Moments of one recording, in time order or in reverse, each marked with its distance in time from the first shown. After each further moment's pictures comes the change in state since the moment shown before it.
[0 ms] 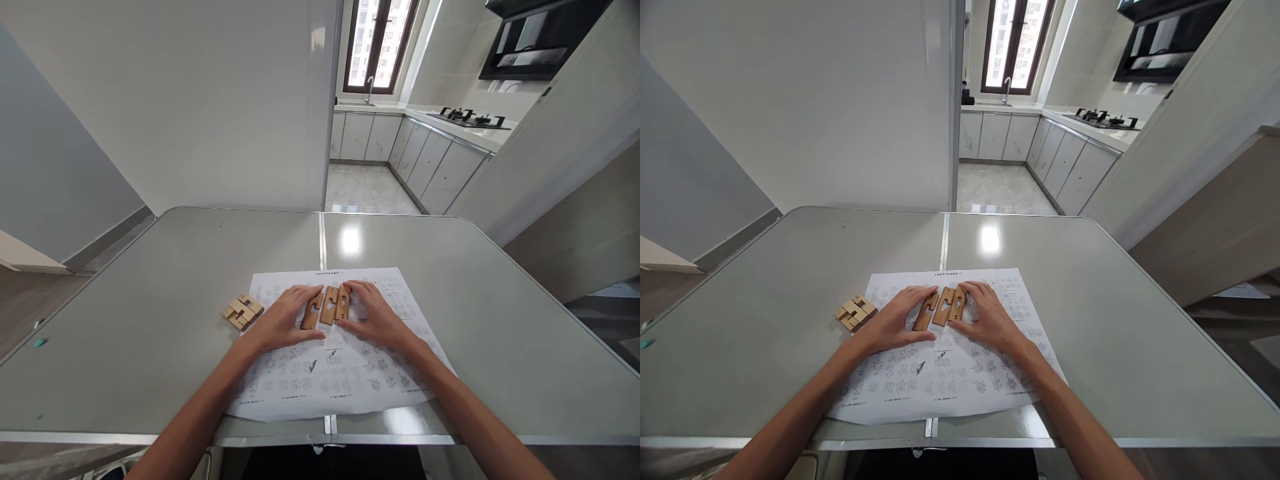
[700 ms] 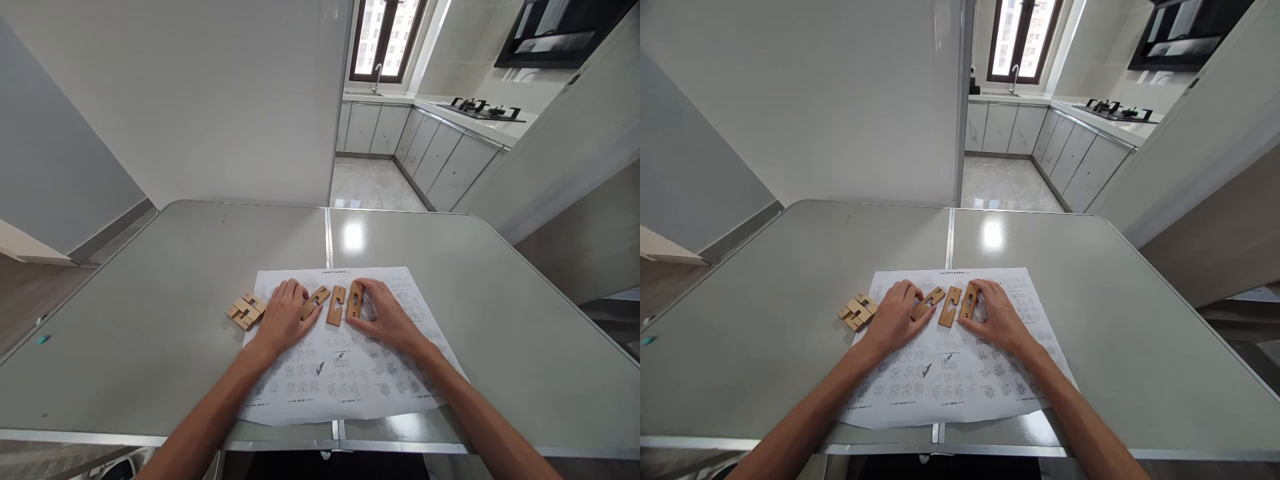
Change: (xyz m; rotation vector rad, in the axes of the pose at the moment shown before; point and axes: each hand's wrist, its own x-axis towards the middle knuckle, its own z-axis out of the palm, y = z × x) left_hand -0.001 0.001 0.019 0.390 0.264 -0.220; right_hand 0.000 0.002 0.001 0.003 0.049 0.070
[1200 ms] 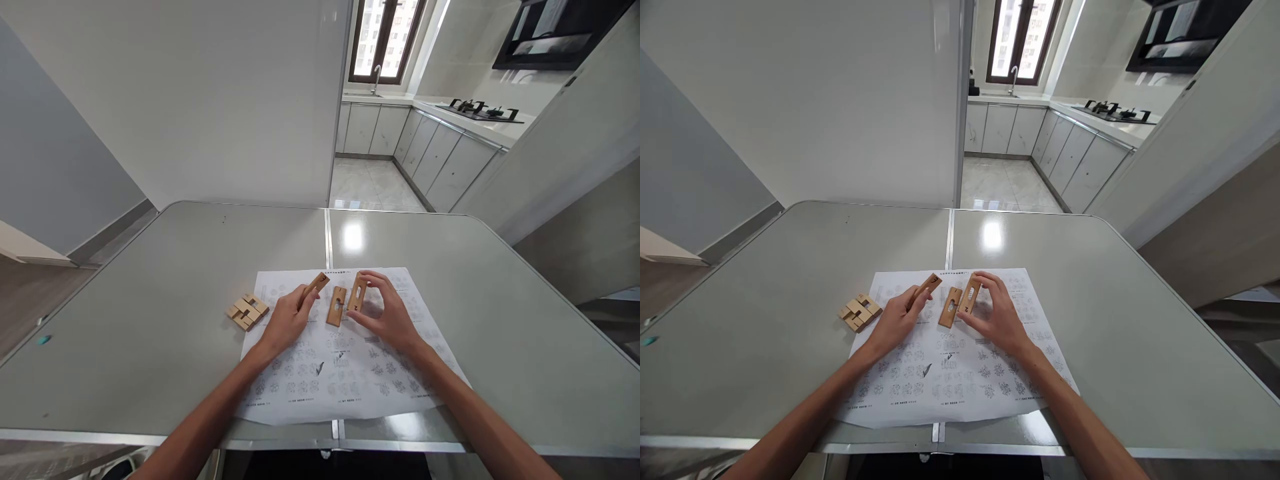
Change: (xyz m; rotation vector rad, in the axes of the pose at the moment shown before) left_hand 0.006 0.017 -0.014 -0.619 -0.142 -0.327; right_hand 0.001 -0.012 0.000 0.105 0.211 -0.116
